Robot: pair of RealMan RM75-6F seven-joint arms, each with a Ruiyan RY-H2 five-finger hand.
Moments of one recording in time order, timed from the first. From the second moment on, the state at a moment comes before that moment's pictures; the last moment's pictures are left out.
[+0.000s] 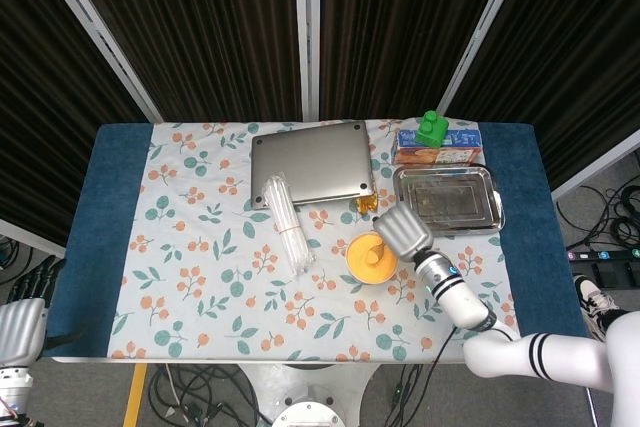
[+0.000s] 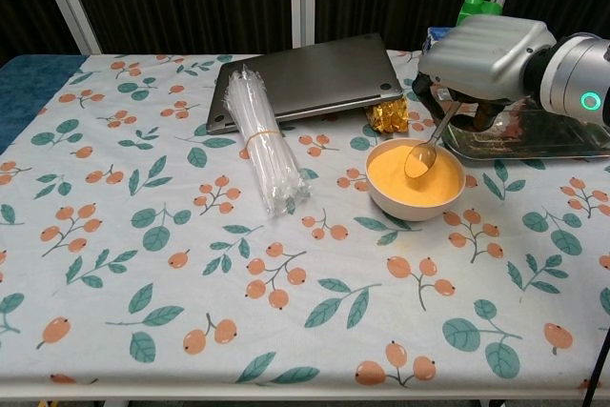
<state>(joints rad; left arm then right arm) 0.02 -1.26 -0.02 -1.48 1.44 1.48 -0.05 0.90 -1.43 0.04 -1.58 -0.98 0.96 -0.92</state>
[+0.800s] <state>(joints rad) 0.02 -1.28 -0.01 -1.47 1.45 1.49 -0.07 0.97 -1.45 -0.10 -1.42 -1.33 0.96 -1.27</state>
